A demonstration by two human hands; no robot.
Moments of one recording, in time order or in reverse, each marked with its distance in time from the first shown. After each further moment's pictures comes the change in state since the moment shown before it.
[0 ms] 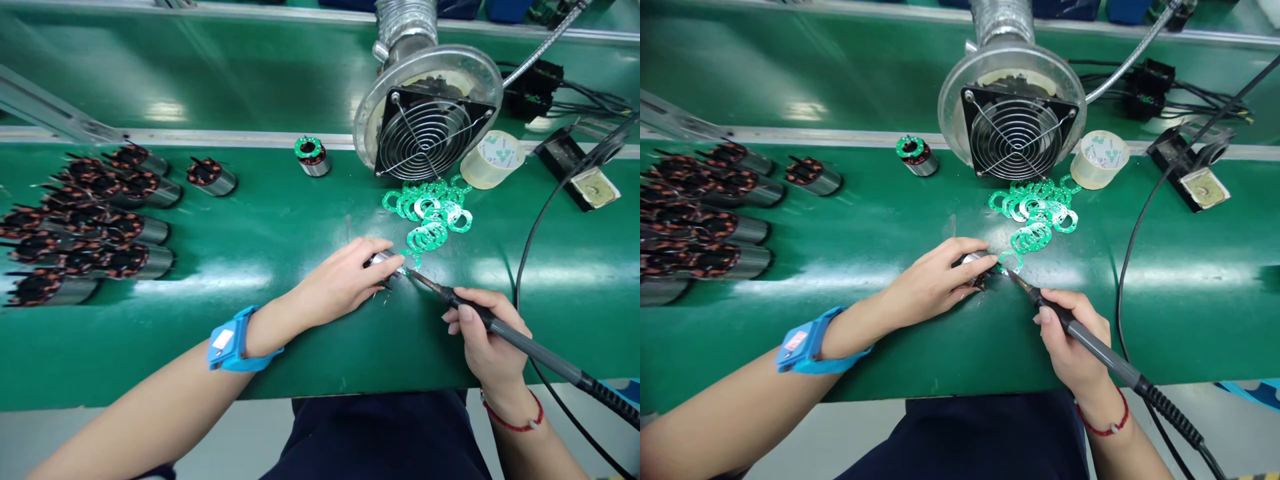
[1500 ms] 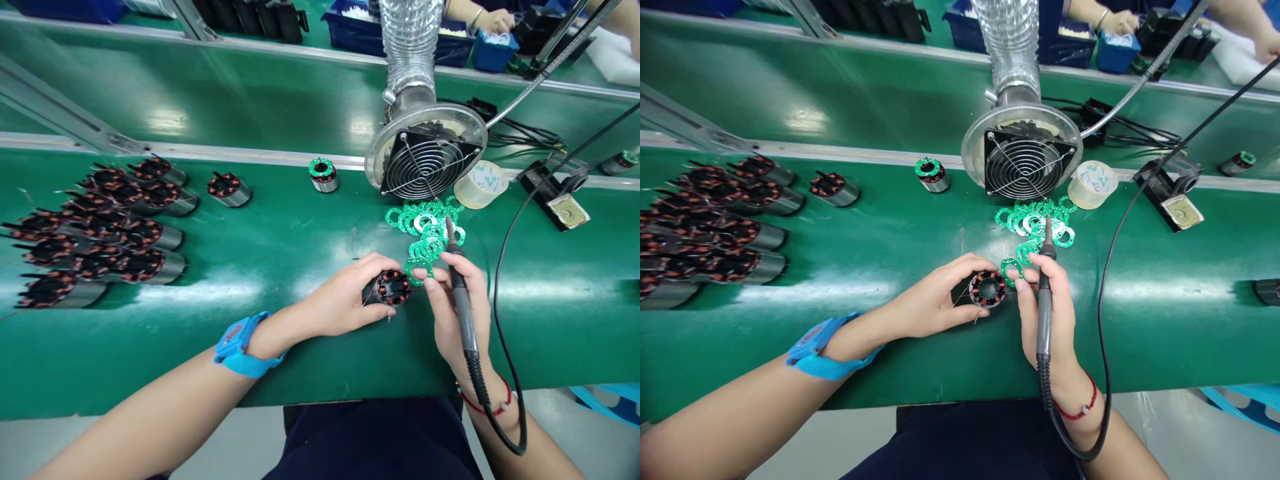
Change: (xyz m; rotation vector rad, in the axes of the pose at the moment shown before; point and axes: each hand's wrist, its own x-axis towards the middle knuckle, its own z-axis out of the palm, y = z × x) left_hand 0.006 0.012 -0.012 -0.627 -0.069 -0.316; right_hand 0.035 -0.033 0.044 0.108 0.002 0.028
